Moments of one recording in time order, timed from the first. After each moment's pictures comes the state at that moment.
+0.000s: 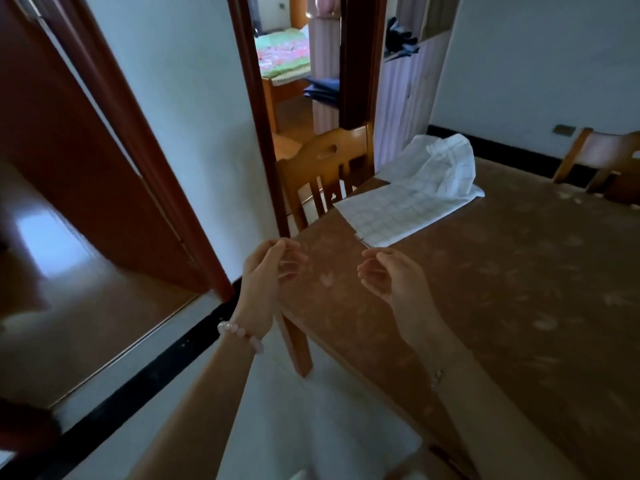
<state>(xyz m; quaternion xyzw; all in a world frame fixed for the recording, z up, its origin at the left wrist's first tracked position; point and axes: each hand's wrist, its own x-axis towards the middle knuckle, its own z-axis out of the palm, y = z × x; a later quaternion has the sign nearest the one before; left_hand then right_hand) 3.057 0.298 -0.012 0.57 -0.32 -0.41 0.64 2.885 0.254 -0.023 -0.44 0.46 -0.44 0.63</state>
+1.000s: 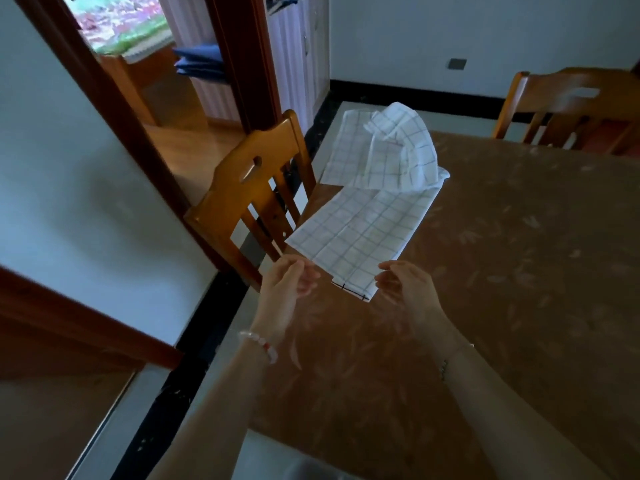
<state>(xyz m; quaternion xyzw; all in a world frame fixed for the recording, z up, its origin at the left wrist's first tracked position) 3.114 0.026 -0.097 0.56 -0.43 -0.55 0.45 2.923 0.038 -0.115 -0.26 0.63 -0.49 0.55</state>
